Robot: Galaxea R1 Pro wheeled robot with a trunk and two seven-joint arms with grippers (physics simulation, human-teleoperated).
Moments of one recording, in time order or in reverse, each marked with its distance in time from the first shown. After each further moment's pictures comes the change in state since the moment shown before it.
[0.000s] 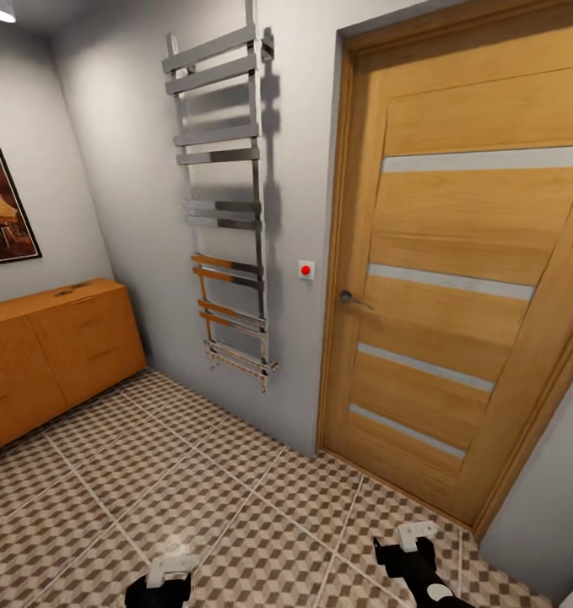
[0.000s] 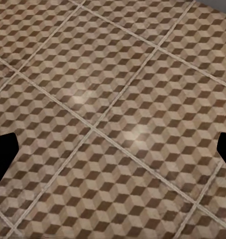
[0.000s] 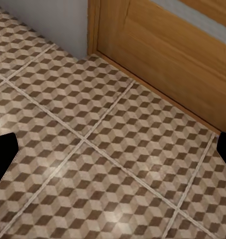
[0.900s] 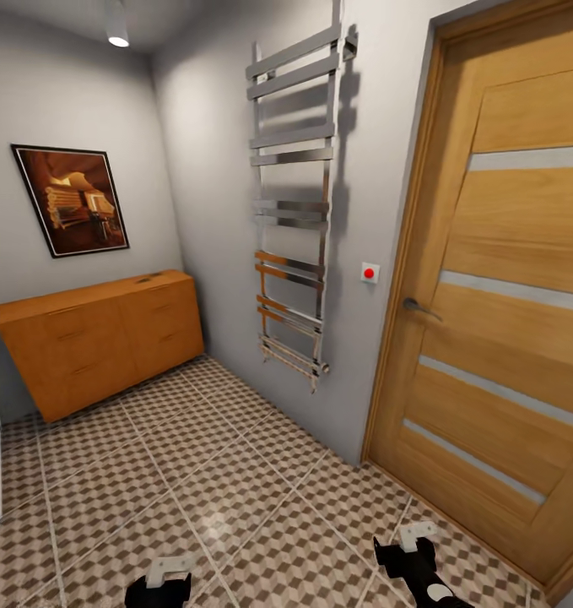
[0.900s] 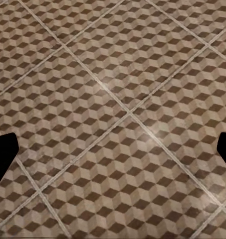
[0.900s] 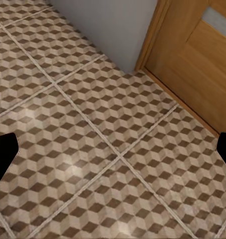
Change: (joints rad) left arm 0.000 0.000 0.000 0.000 0.000 0.000 0.000; right arm 0.000 0.000 0.000 0.000 0.000 0.000 0.000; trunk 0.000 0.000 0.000
